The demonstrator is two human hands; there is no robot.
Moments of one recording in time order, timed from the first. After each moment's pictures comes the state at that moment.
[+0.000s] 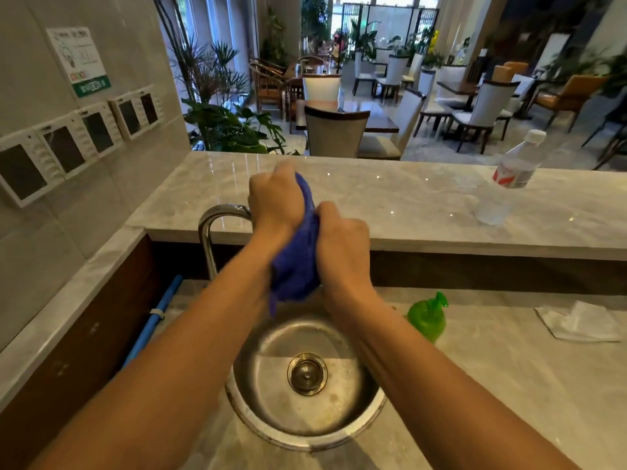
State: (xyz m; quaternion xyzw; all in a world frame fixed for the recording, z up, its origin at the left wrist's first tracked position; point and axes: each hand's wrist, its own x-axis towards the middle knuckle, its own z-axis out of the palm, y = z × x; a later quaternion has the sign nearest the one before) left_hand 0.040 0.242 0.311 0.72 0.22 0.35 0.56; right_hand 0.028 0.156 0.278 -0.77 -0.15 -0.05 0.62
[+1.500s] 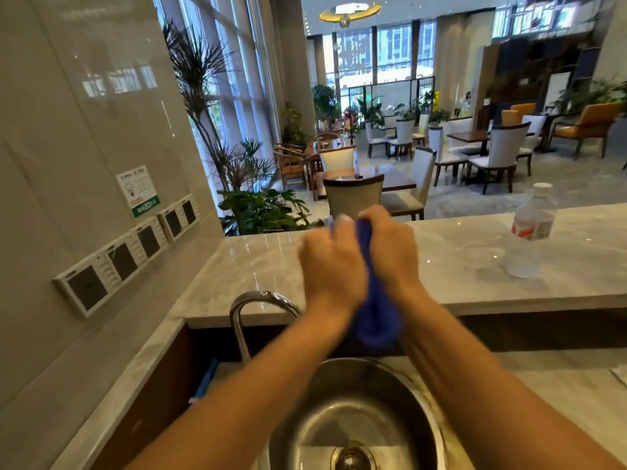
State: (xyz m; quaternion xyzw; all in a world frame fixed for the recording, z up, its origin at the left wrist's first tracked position) left_hand 0.048 0.198 0.350 0.72 0.04 0.46 0.52; right_hand 0.071 0.129 0.360 -0.76 -0.18 -0.09 0.62
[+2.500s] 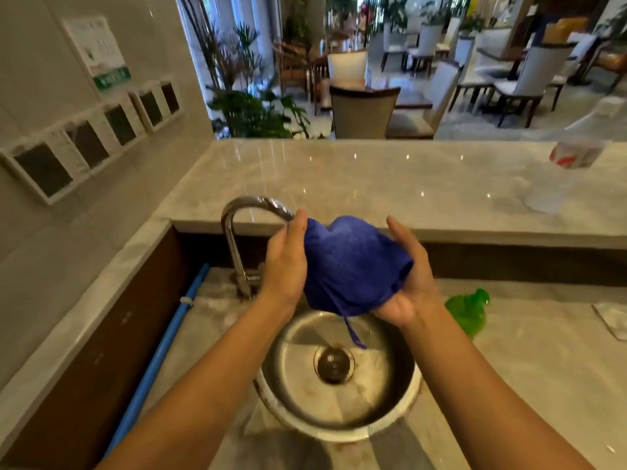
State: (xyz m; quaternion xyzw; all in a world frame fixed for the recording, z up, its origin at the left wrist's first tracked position) left_hand 0.028 0.270 0.200 0.63 0.18 0.23 0.72; right_hand 0.077 0.117 0.202 -0.28 -0.06 0.44 0.85
